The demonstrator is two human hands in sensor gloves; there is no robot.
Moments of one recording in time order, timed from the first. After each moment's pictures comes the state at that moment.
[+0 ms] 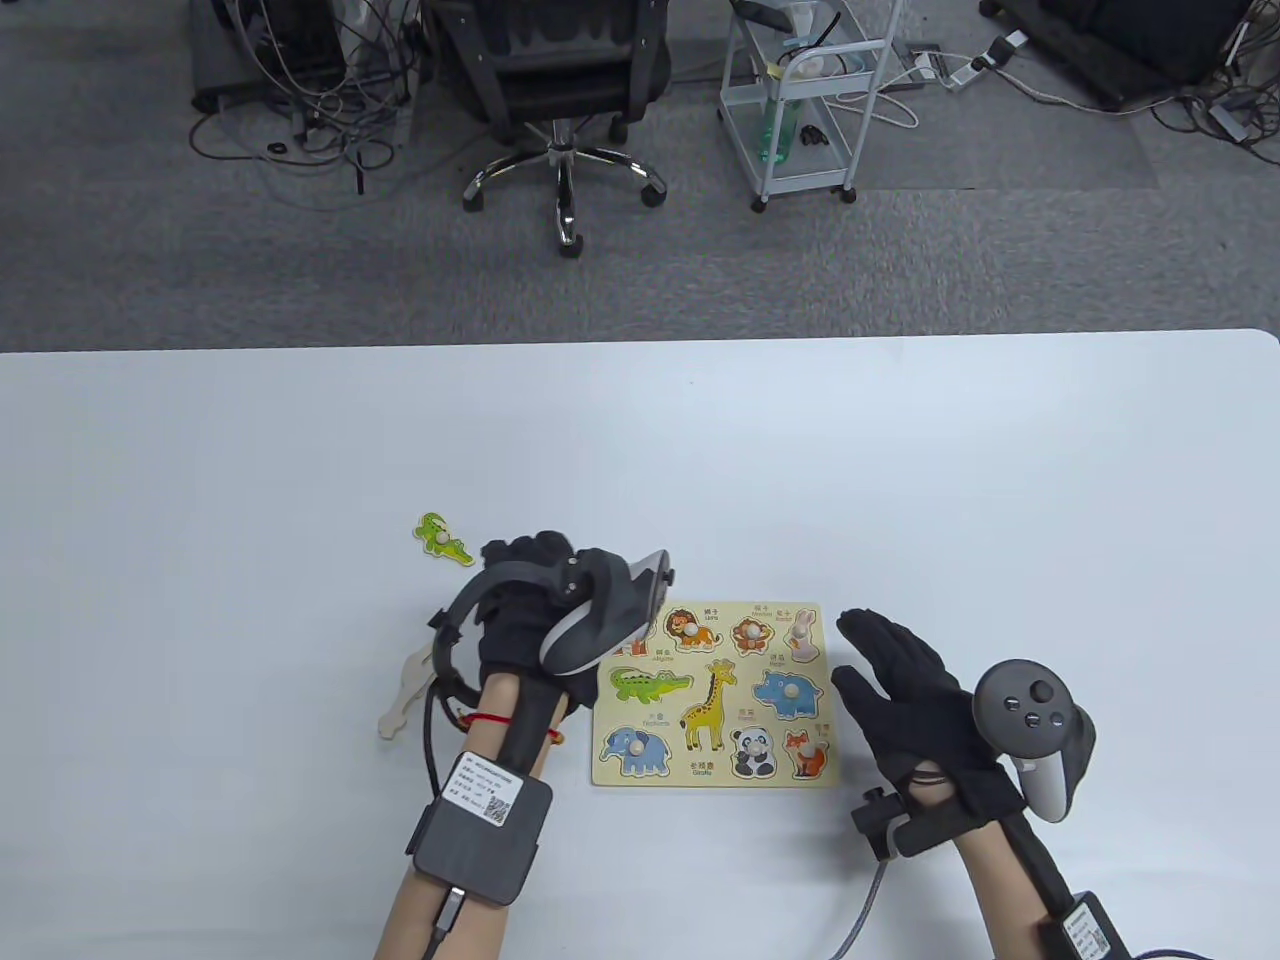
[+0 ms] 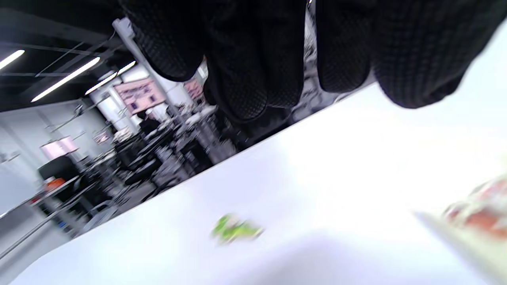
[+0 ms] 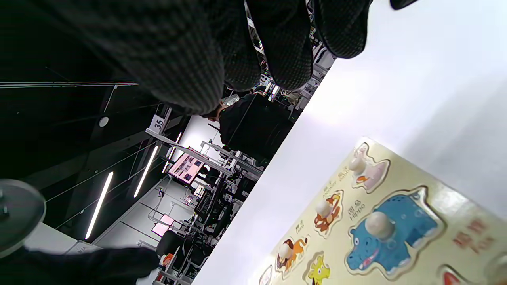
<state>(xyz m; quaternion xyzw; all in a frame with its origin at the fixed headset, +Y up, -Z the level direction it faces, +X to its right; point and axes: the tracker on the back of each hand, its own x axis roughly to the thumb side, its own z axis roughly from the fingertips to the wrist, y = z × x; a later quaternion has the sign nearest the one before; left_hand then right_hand) -0.103 -0.638 -0.274 -0.07 -0.01 -0.25 0.97 0.233 -0.719 -0.201 0.01 -0.01 0.87 0.50</state>
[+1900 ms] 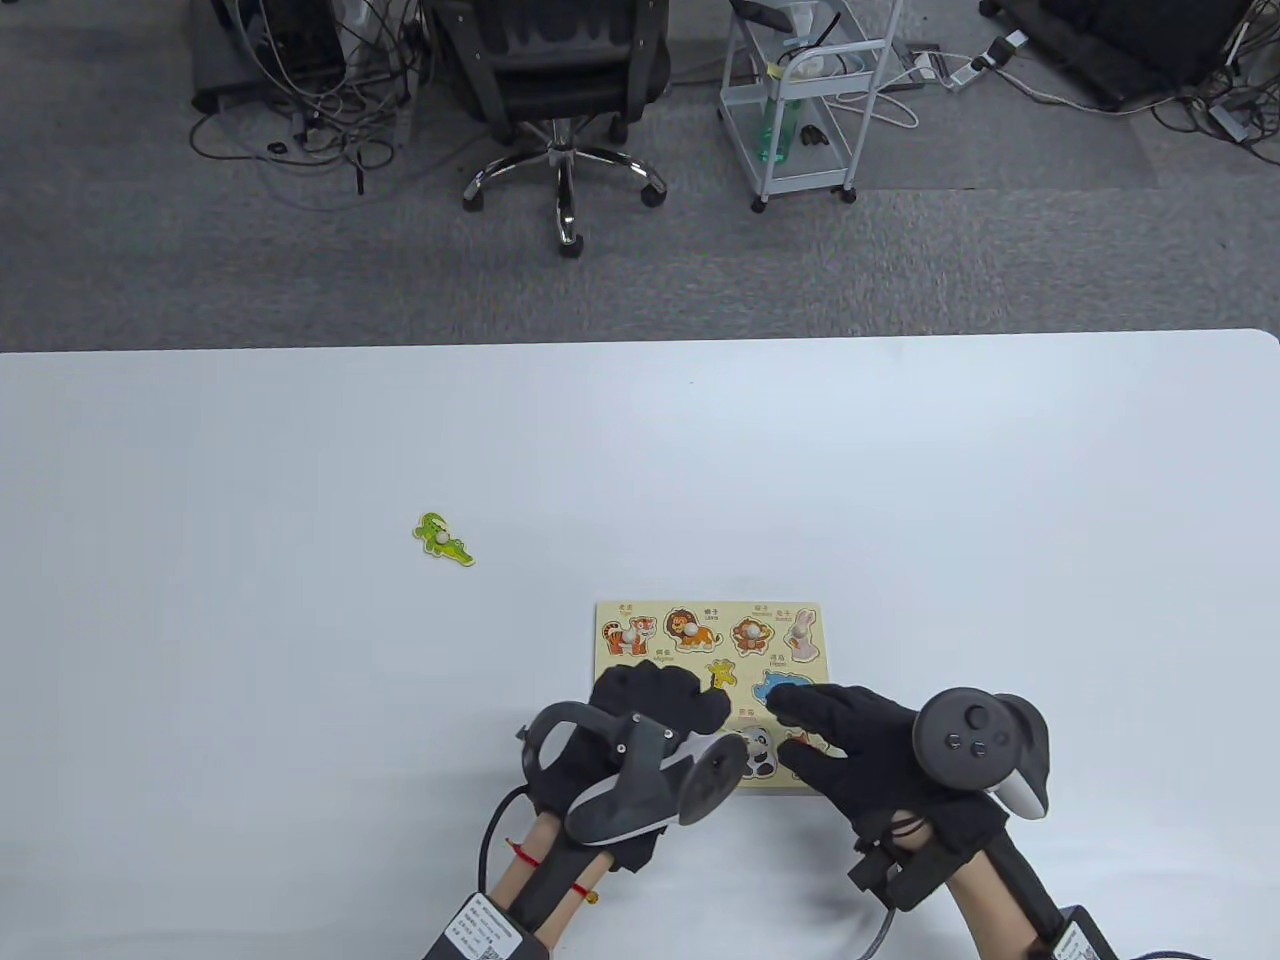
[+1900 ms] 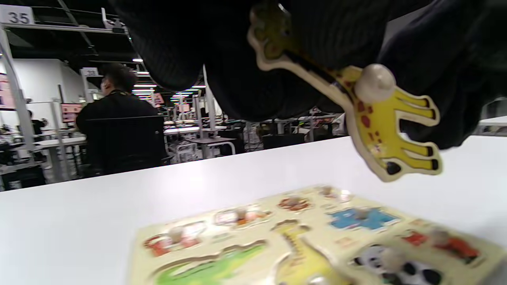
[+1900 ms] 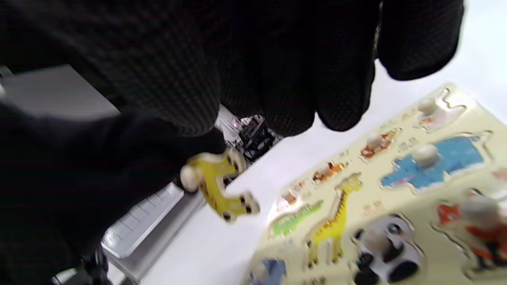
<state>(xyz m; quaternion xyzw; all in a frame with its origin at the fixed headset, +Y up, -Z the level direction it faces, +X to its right) -0.015 -0.665 -0.171 0.04 -0.25 -0.02 0.97 0.185 -0.702 -0.184 0.21 0.05 0.90 0.38</state>
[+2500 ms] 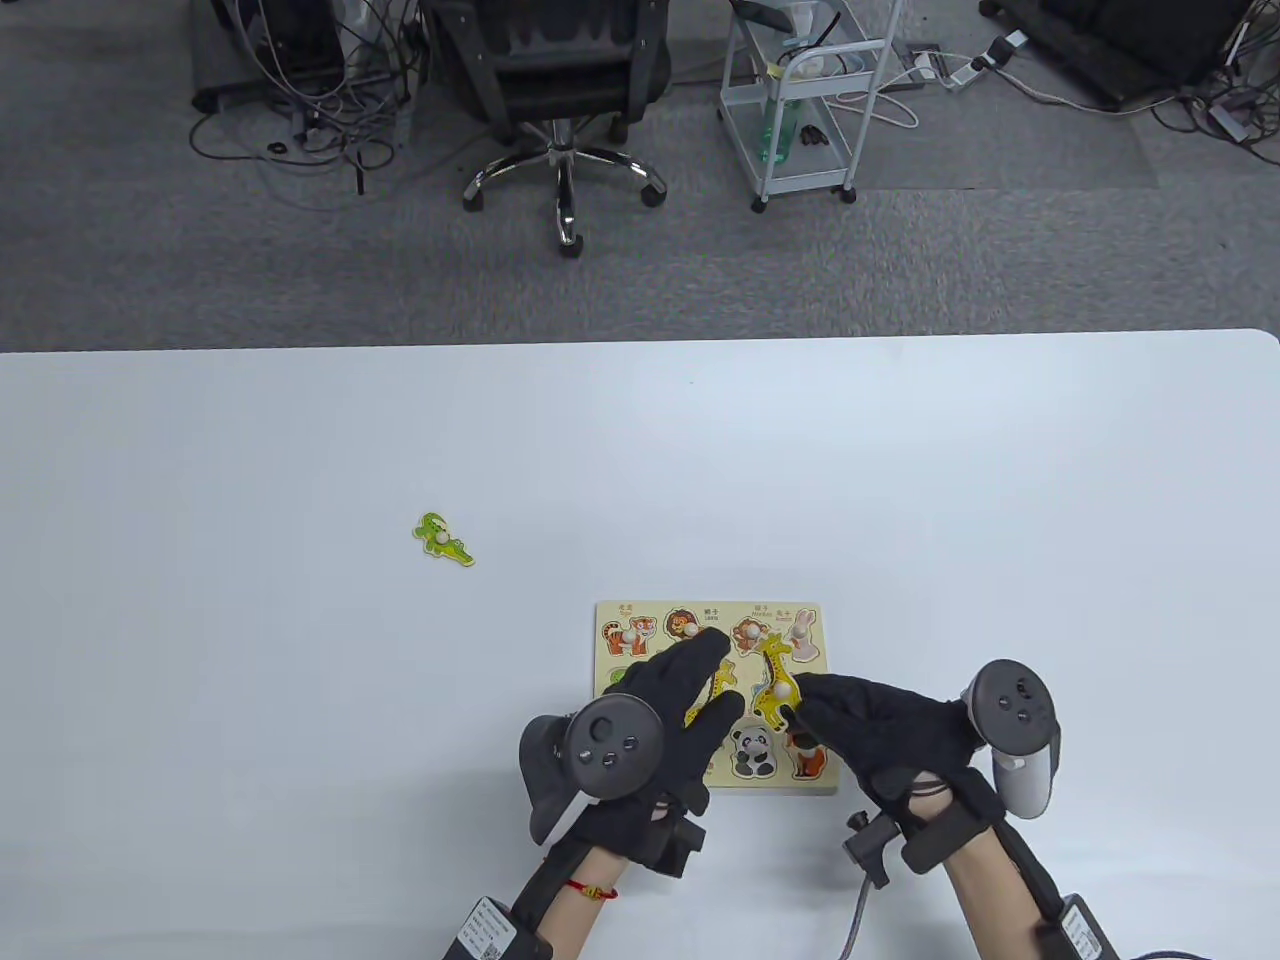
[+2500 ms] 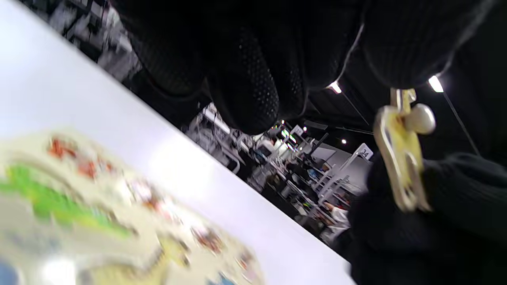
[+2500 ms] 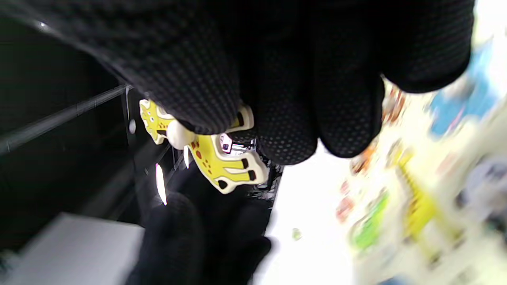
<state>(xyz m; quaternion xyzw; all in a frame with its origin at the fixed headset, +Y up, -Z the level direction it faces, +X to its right) -0.060 -0.699 -0.187 0.02 -0.12 0.40 0.91 0.211 -0.738 -0.201 0.06 0.10 0.72 0.68</state>
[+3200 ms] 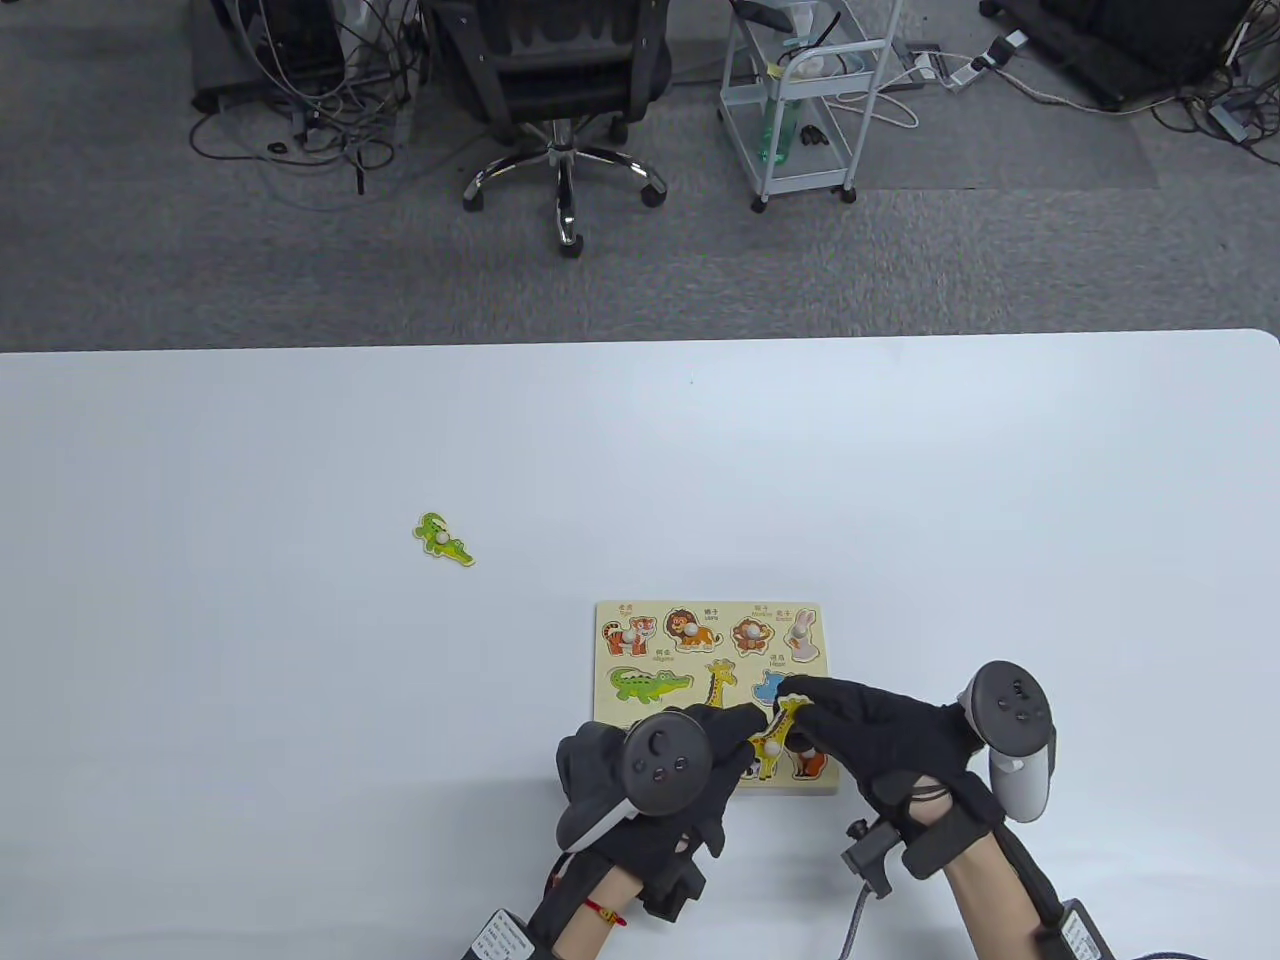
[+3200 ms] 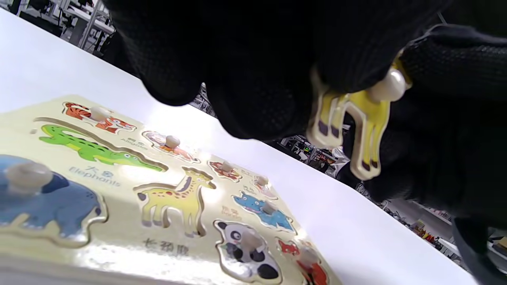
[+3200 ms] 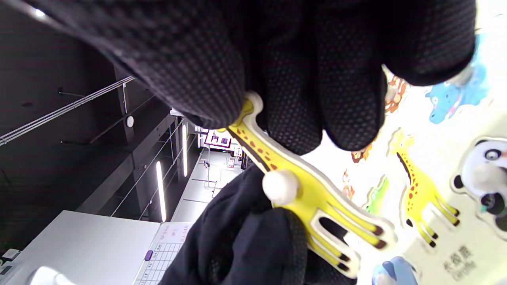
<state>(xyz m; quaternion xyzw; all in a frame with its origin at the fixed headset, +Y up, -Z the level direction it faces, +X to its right) -0.035 -0.709 -0.175 -0.03 -0.18 0.25 0.95 0.210 -0.730 -0.197 0.08 0.09 0.76 0.64</state>
